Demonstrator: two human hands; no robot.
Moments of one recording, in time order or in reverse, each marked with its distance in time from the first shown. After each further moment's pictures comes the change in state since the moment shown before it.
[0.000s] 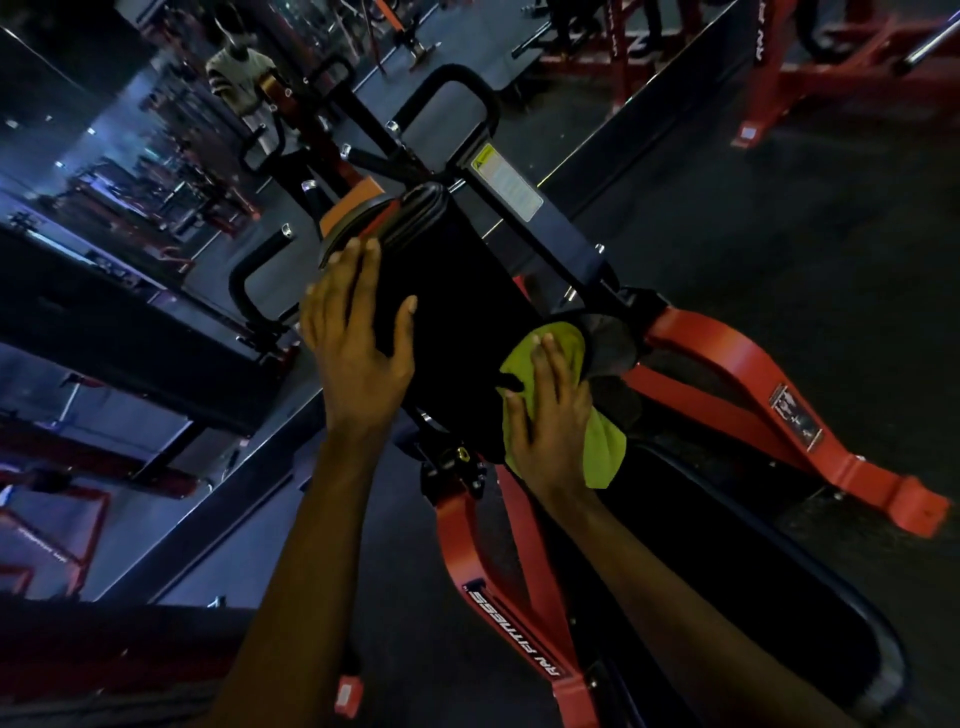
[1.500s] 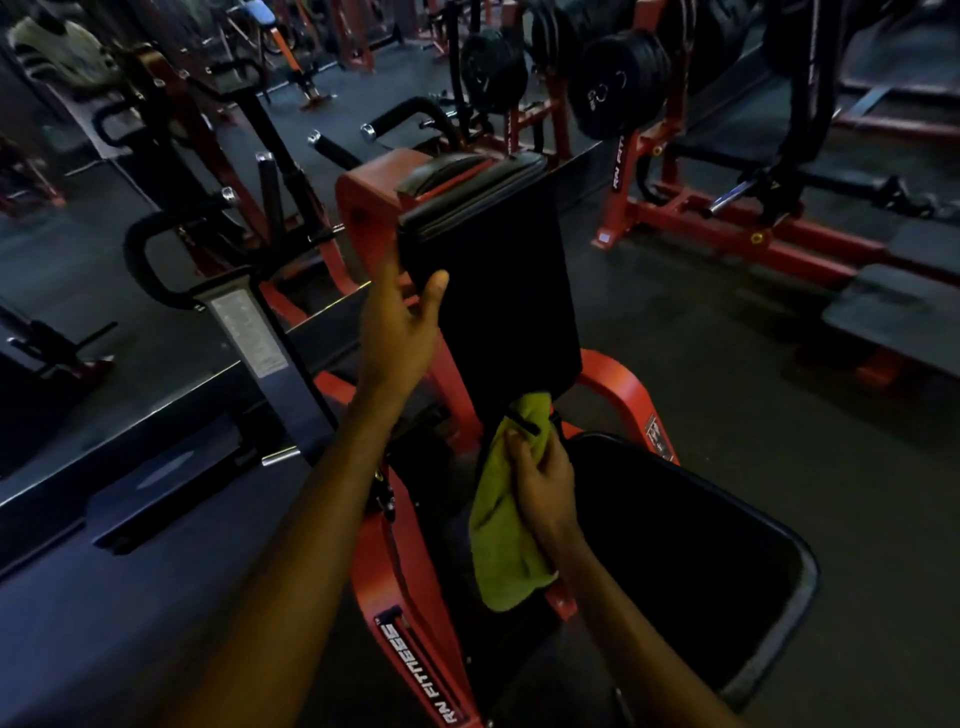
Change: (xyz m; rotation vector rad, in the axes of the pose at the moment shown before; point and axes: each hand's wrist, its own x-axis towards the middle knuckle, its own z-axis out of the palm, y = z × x) left_hand -0.044 -0.053 -0.024 -0.873 -0.169 -0.461; right_hand -0.109 -0.054 0.015 0.239 -0.055 0.559
